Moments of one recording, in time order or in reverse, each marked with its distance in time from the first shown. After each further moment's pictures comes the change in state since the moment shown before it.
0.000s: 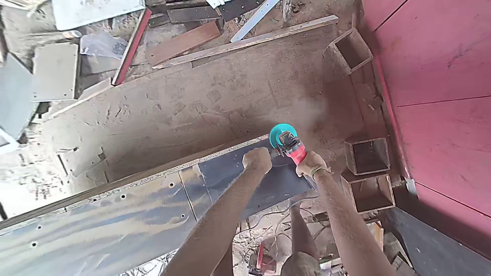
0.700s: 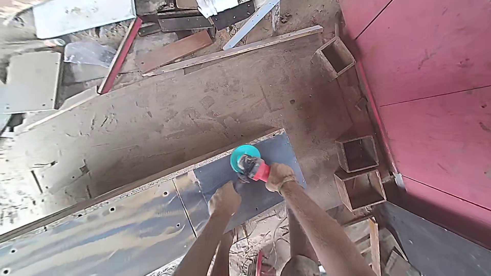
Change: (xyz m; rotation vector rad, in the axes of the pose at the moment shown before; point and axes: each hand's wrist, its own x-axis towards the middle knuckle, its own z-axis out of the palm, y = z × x) left_hand -0.036 -0.114 0.101 -0.216 0.014 -0.219; right_hand -0.058 -0.061 0.057 -0.247 -0.073 -0.316
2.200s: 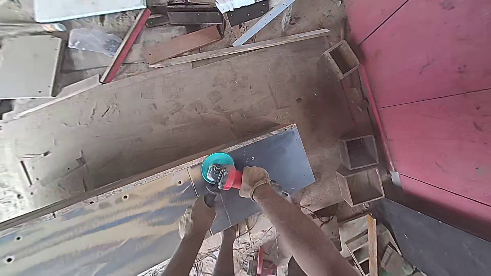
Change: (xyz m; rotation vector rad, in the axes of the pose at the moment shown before) left_hand 0.018 -0.152 0.034 -0.210 0.149 -0.099; right_hand -0.018 -0.138 0.046 -0.128 -0.031 -0.148
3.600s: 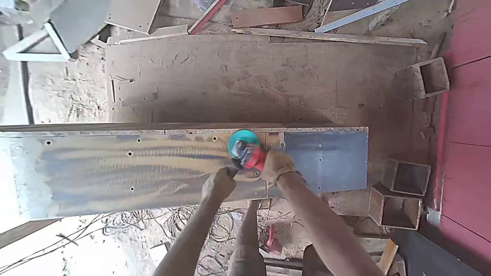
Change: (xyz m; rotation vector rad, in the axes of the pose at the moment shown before) left_hand 0.036 -0.178 -0.049 -0.154 -0.185 -0.026; right_hand -0.027 -0.200 0.027 -0.168 -0.018 -0.009
